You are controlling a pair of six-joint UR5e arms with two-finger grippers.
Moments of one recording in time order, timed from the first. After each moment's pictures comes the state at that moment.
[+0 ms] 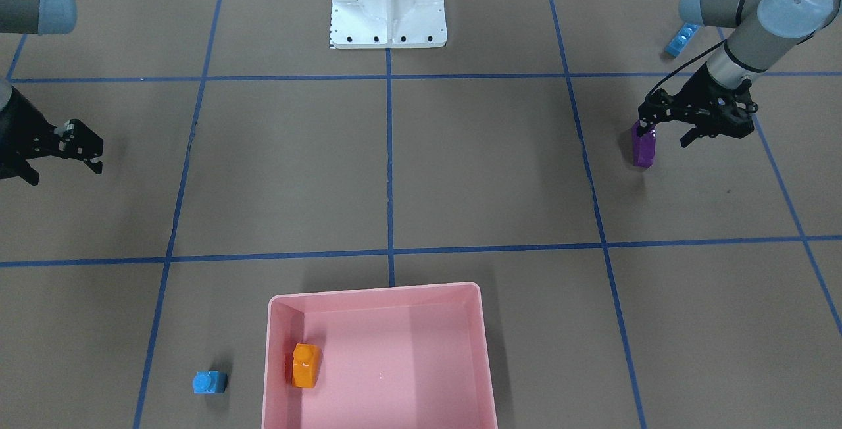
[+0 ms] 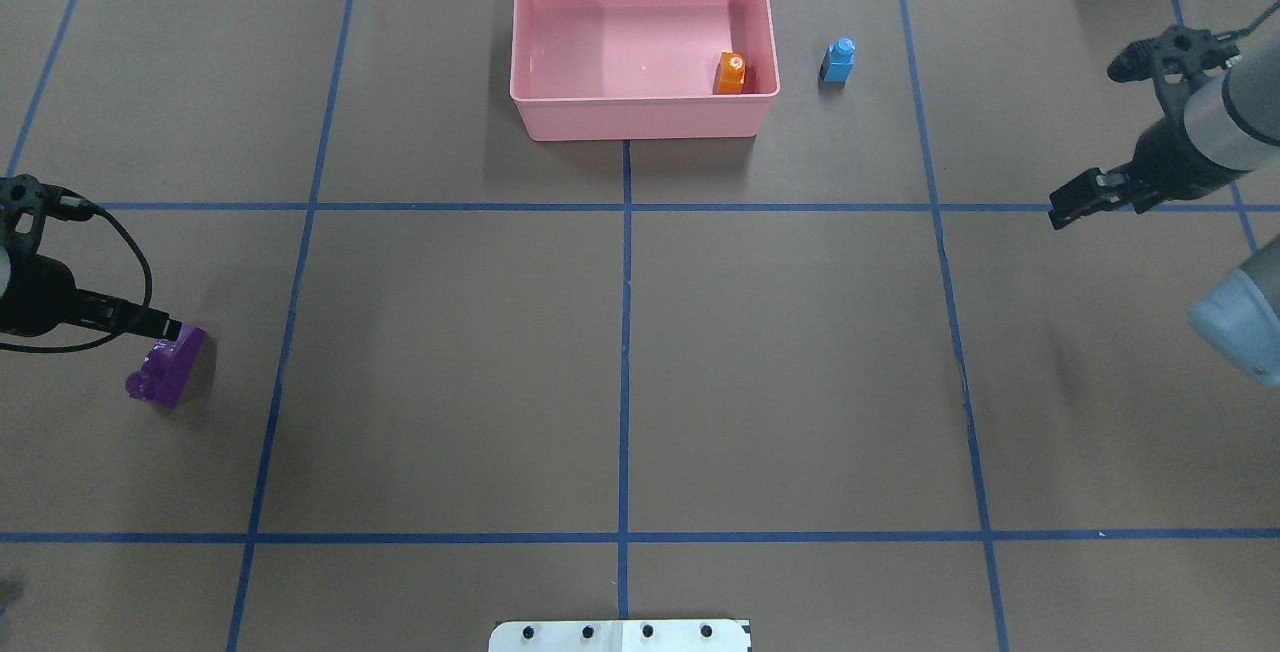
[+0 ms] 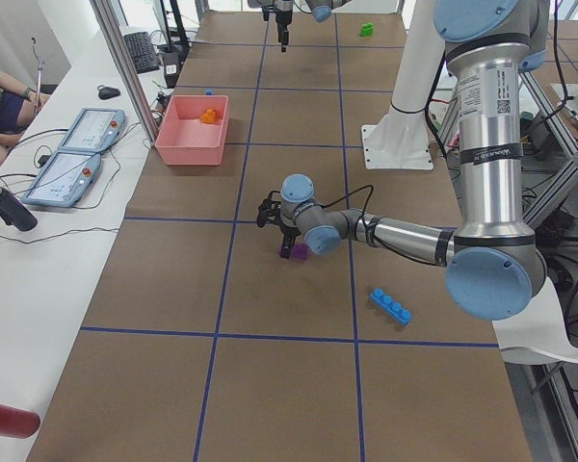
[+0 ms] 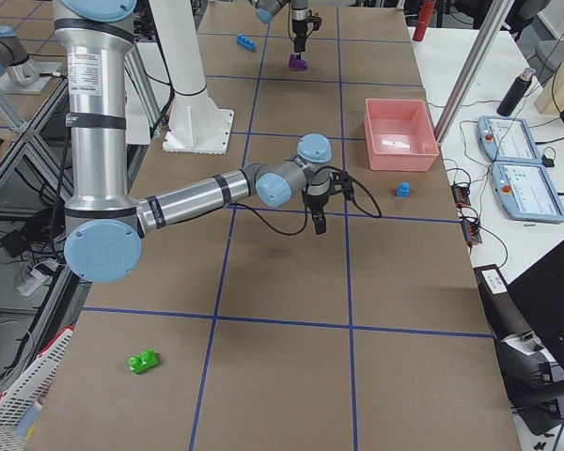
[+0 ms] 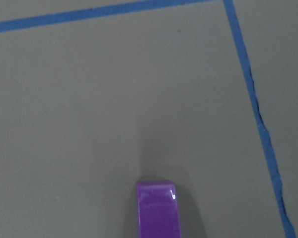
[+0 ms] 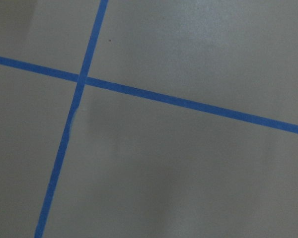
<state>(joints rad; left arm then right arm) -0.81 -1.44 -1.78 -2.27 -2.11 -0.80 1.04 -1.61 1.87 -1.25 2.17 0.54</state>
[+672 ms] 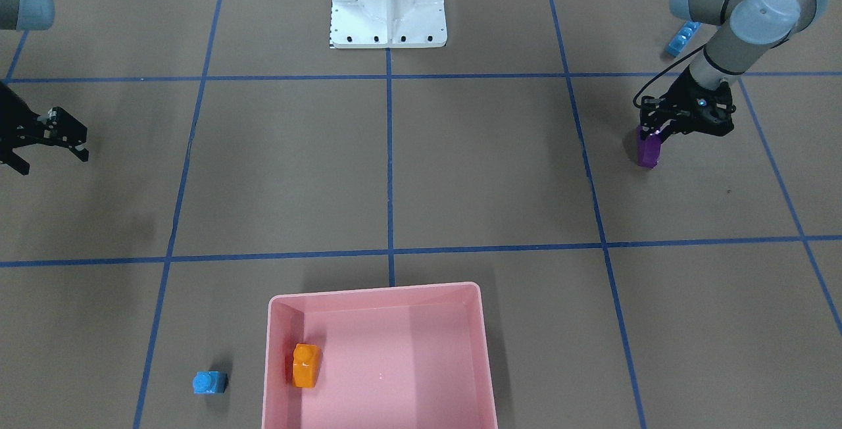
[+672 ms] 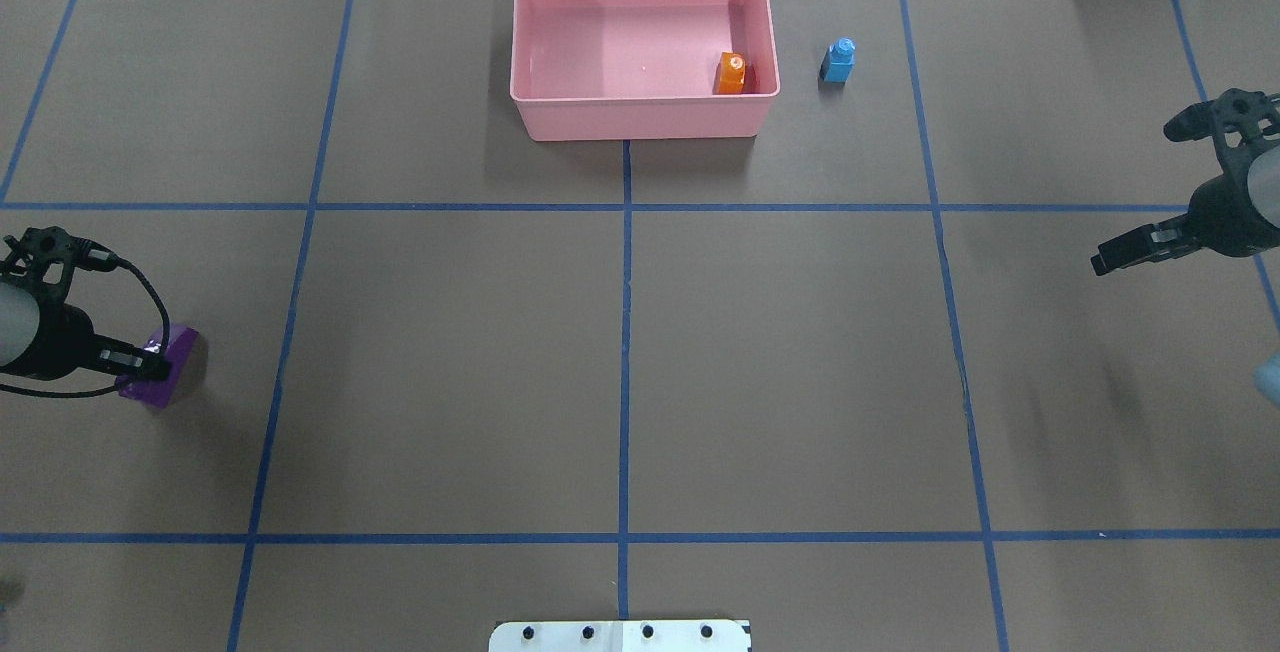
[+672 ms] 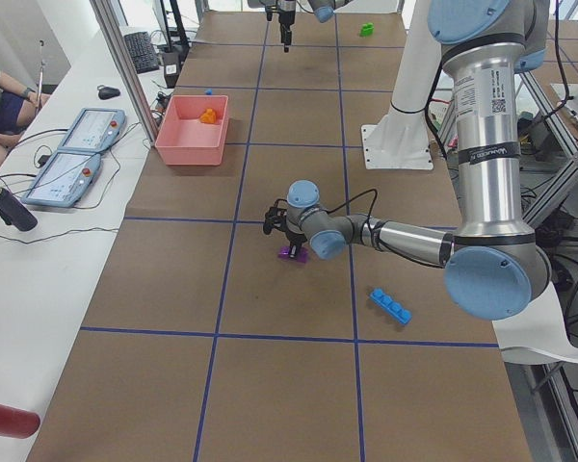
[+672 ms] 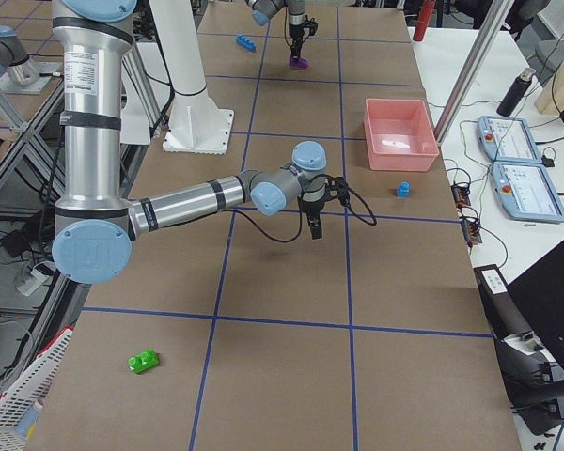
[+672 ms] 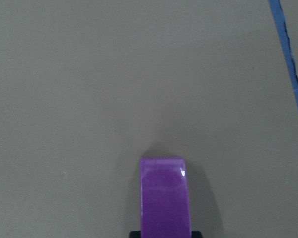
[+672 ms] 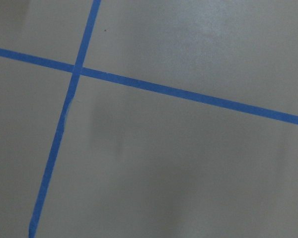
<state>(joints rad) -0.77 -1.42 -1.77 -2.27 -2.07 -0.80 1.04 -1.63 1.87 -1.21 2.18 0.55</state>
